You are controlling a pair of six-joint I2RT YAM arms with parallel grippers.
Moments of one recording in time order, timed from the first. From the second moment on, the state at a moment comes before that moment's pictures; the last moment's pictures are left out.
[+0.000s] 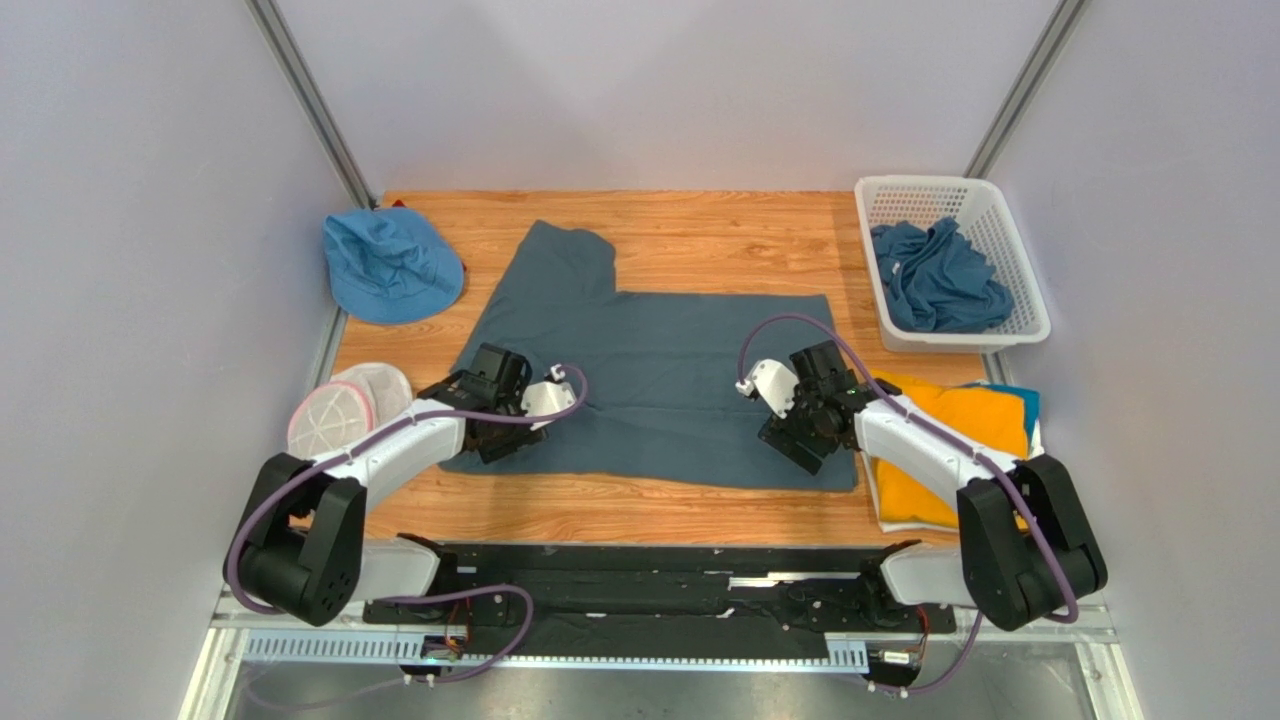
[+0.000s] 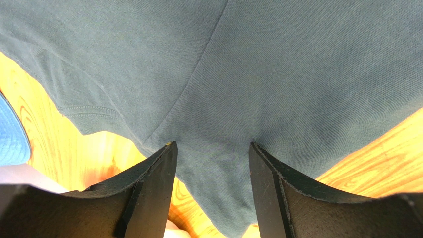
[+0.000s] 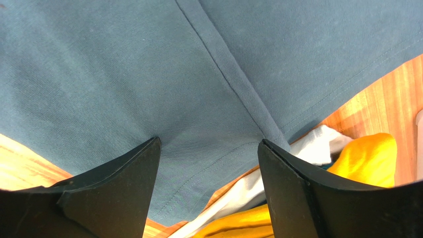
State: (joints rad) left arm -0.38 1.30 0.62 -0.45 -0.09 0.80; right arm 0.39 1.32 0.66 -0.50 0.05 -0.61
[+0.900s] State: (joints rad) left arm -0.40 1.18 0.87 -0.61 -0.07 0.78; right arm 0.40 1.30 0.91 -0.67 0.06 -0.61
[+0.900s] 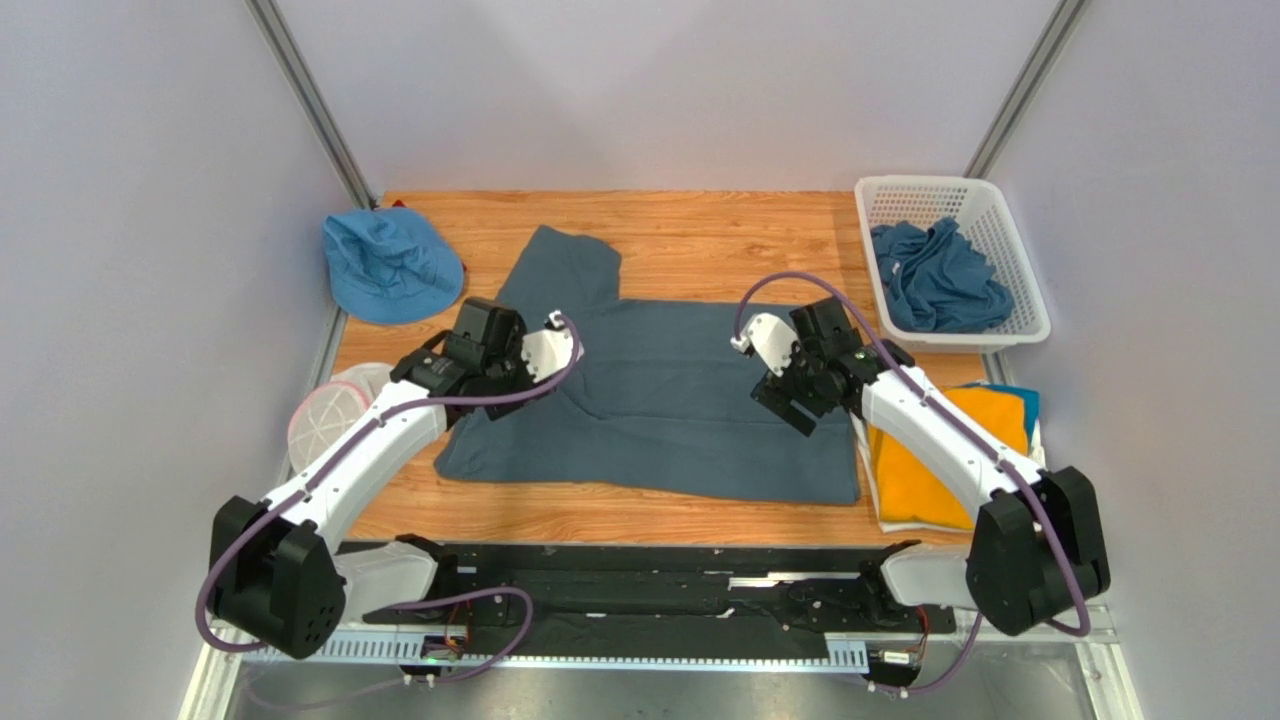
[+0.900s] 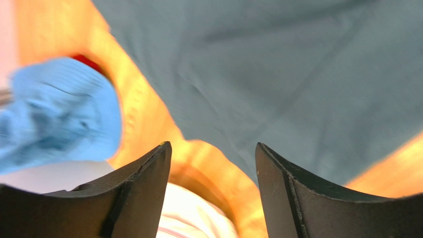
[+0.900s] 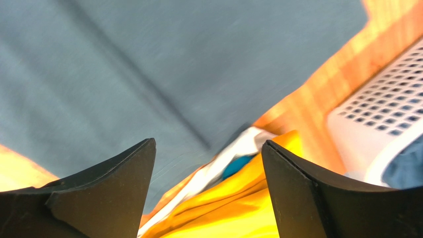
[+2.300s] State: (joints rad) left arm -0.24 2.14 1.89 -0.72 0.15 0.81; right arm 0.00 2.25 1.83 -0.78 -0.18 -0.31
